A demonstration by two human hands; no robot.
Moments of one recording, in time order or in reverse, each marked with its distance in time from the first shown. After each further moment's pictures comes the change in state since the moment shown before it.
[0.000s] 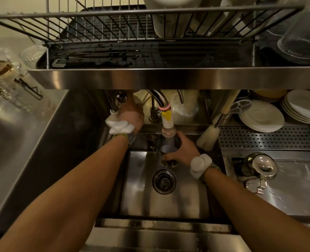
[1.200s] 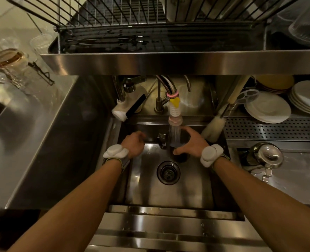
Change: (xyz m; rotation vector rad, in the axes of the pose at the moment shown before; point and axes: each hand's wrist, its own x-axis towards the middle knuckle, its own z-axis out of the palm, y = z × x) left_hand -0.069 -0.089 0.009 0.077 -0.603 -0.007; right_hand -0.010 0.004 -0.004 -0.072 -0.016 0.072
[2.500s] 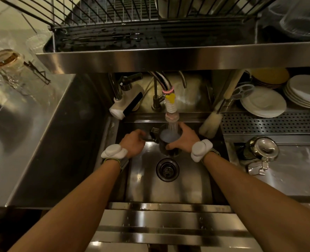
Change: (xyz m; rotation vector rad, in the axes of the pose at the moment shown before) left_hand -0.015 0.010 -0.003 0.021 -0.024 0.009; right_hand 0.007 0.001 0.012 -0.046 0.001 -0.004
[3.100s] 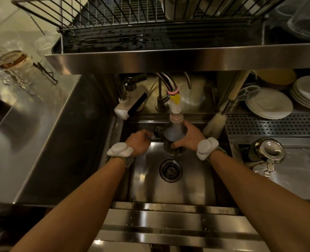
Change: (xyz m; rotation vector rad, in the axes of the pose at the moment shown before) left_hand 0.000 0.007 -0.002 -0.008 -0.038 0.016; right_hand 0.004 -0.005 -0.009 -0.037 0.002 -0.020
